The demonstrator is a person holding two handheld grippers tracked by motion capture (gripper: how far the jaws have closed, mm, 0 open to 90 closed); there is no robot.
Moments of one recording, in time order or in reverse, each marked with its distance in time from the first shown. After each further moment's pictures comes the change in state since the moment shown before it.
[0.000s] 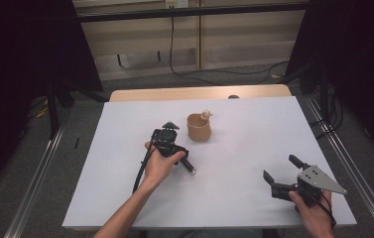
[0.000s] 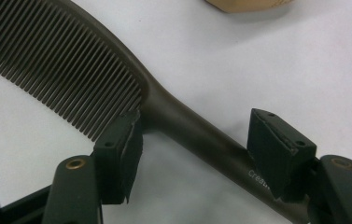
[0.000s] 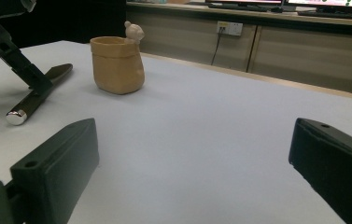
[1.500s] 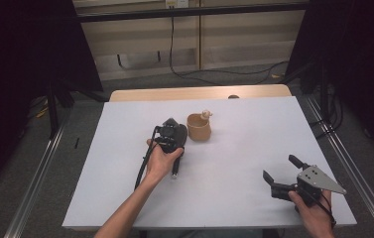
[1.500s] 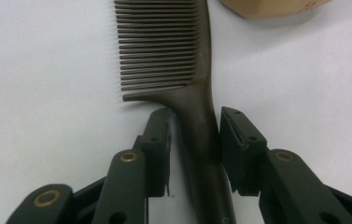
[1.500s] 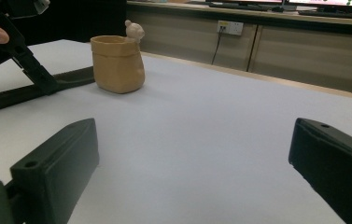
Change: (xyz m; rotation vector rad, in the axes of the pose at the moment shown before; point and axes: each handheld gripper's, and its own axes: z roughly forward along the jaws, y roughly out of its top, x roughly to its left) left arm 0.004 0.012 0.008 0.046 0.029 -0.015; right arm 0.000 0.000 0.000 0.005 0.000 0.000
